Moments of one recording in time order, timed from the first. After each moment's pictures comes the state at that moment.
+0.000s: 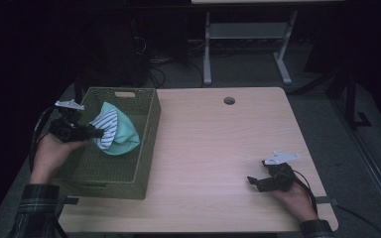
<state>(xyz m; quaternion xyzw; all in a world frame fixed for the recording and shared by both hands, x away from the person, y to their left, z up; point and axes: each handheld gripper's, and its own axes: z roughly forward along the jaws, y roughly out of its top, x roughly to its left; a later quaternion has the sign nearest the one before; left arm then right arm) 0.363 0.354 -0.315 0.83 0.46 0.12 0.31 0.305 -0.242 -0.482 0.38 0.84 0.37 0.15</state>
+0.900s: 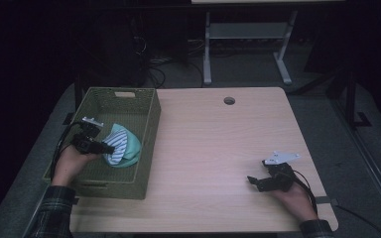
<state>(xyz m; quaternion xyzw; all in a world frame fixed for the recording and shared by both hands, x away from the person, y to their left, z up) 0.386 0.344 -0.396 0.85 0.47 0.06 0.23 0.305 -0.242 -0.482 0.38 0.83 0.37 0.15</state>
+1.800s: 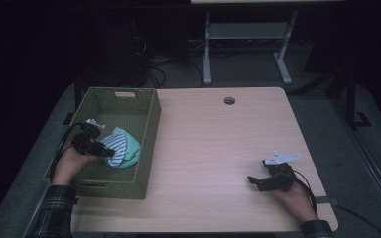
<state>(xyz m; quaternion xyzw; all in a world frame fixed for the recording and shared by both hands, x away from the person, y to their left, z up) 0.389 0.346 -0.397 0.85 0.48 0.10 0.20 0.305 -0.242 -0.482 0.39 0.83 0.37 0.15</state>
